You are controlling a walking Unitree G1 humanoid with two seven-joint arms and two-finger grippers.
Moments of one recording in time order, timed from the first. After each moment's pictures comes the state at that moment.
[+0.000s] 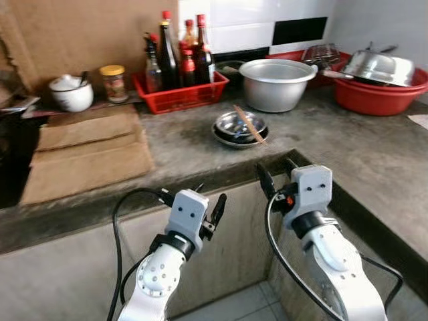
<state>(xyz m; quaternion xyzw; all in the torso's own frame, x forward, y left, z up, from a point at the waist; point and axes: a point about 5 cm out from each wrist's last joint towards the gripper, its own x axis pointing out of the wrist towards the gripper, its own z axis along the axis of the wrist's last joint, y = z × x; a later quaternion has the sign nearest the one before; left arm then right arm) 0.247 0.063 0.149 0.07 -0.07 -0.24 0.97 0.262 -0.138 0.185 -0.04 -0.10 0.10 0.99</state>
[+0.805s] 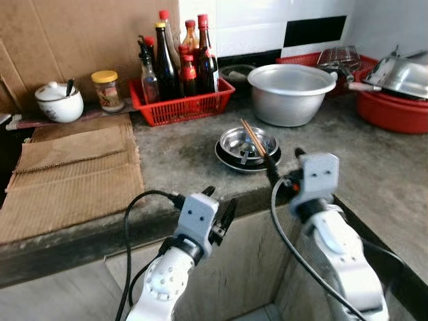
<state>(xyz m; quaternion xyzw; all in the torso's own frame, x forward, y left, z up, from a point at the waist) 0.239 0.064 0.138 0.05 -0.05 -0.25 0.96 0.286 -0.131 0.201 -0.04 -0.12 0.10 0.99</state>
